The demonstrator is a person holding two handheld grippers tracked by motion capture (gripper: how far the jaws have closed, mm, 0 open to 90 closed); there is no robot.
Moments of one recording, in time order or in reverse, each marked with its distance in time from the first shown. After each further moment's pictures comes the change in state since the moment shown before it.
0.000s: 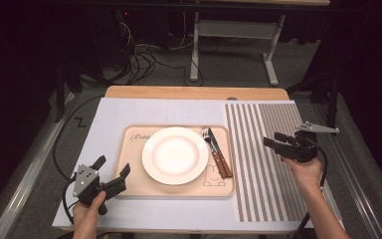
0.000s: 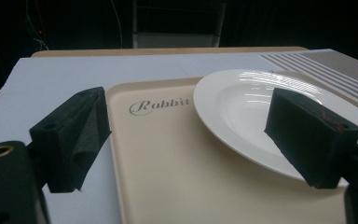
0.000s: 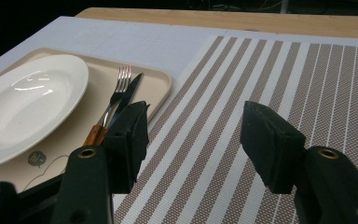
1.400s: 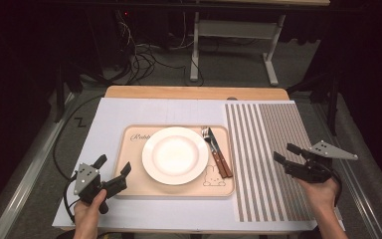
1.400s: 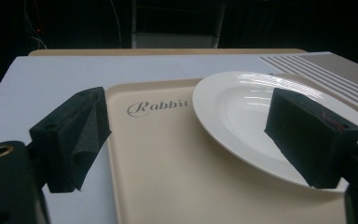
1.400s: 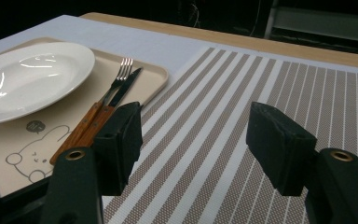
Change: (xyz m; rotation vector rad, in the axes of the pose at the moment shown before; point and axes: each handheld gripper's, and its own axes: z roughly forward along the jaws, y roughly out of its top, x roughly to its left) left arm 0.001 0.001 0.003 -0.003 -0.004 -0.012; right arm 0.013 -0.039 -0.044 -0.112 -0.061 -0.131
